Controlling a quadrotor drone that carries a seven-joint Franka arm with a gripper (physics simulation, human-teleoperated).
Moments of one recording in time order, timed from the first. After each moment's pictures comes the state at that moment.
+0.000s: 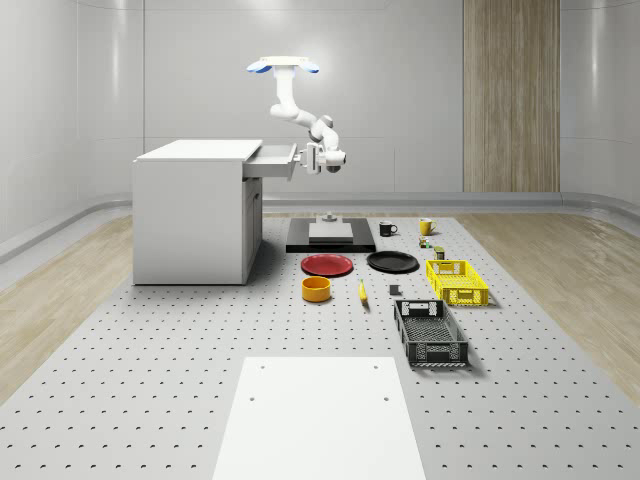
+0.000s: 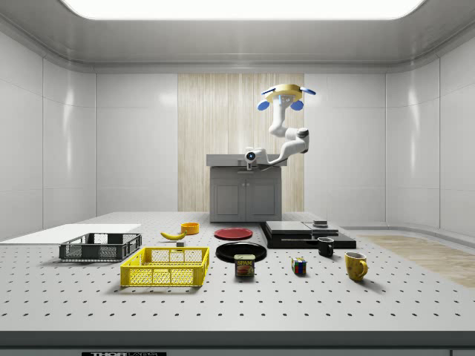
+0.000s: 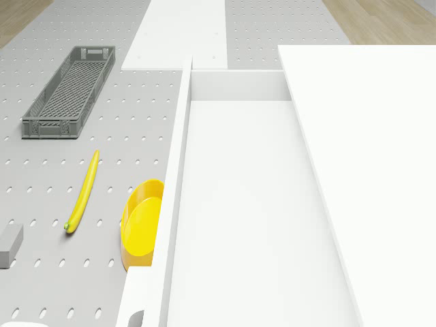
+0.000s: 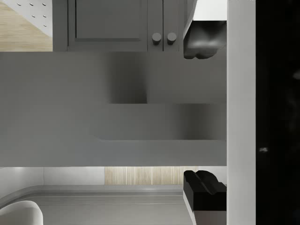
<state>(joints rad) 0.83 -1.26 -1.07 -2.14 0.55 1.54 1.01</state>
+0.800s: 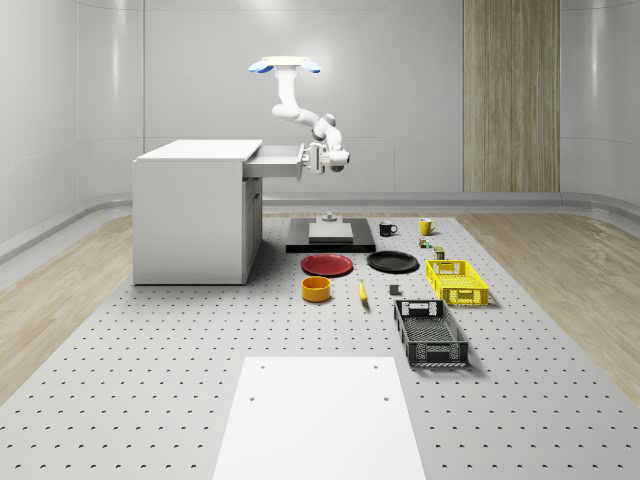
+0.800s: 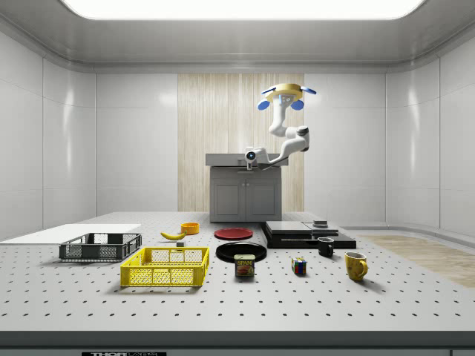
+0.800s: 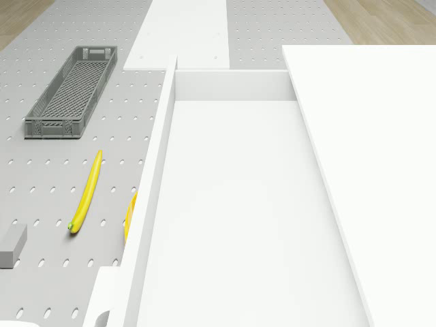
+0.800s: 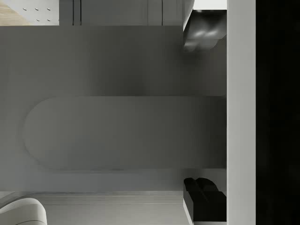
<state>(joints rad) 0.86 -1.30 -1.07 -2.12 0.51 1.54 1.04</state>
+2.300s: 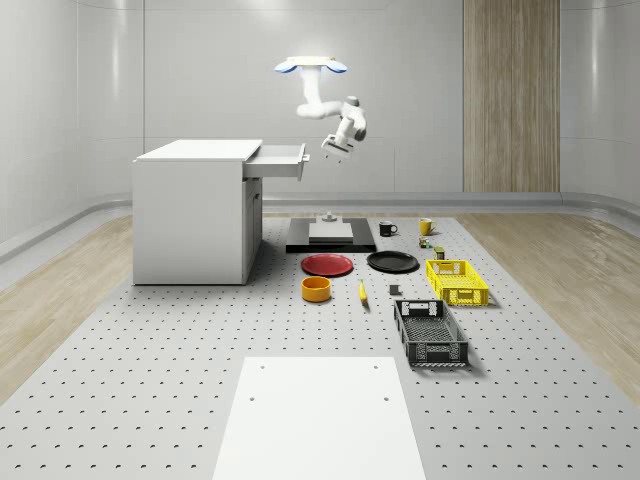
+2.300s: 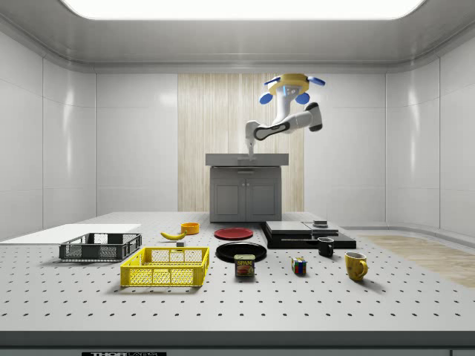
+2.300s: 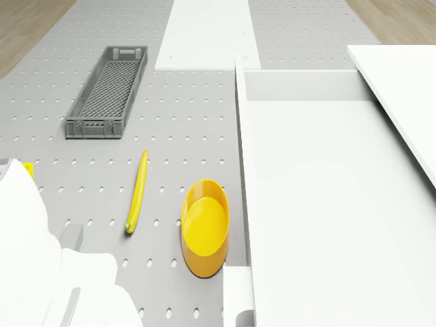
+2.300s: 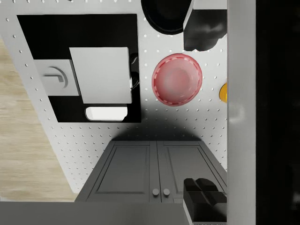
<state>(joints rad) 0.84 -1.65 -1.29 -2.66 1.48 1.86 0.50</state>
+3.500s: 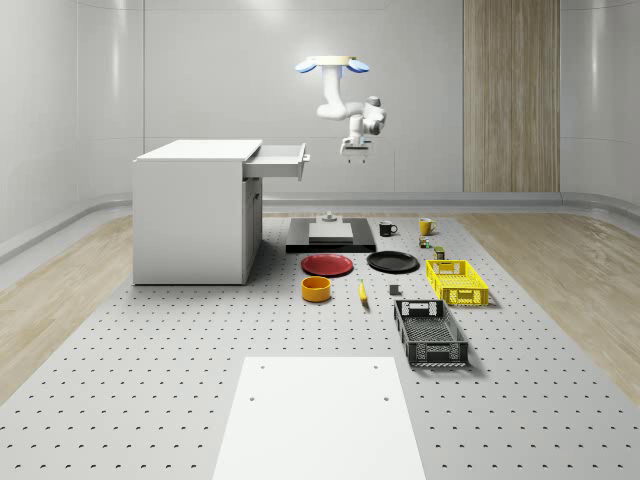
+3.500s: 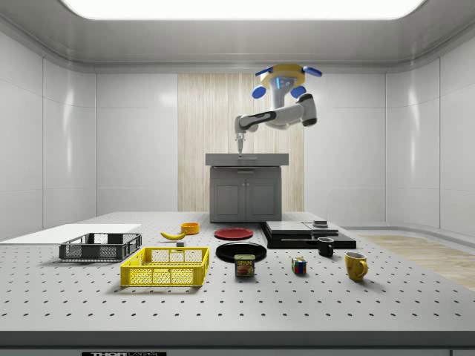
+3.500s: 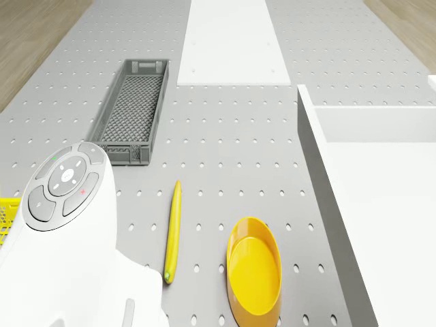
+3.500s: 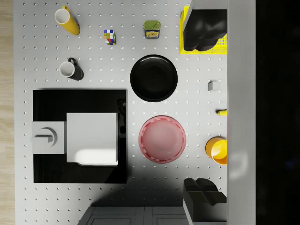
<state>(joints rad) 0.87 -1.64 -1.33 -2.75 1.76 1.73 0.30</state>
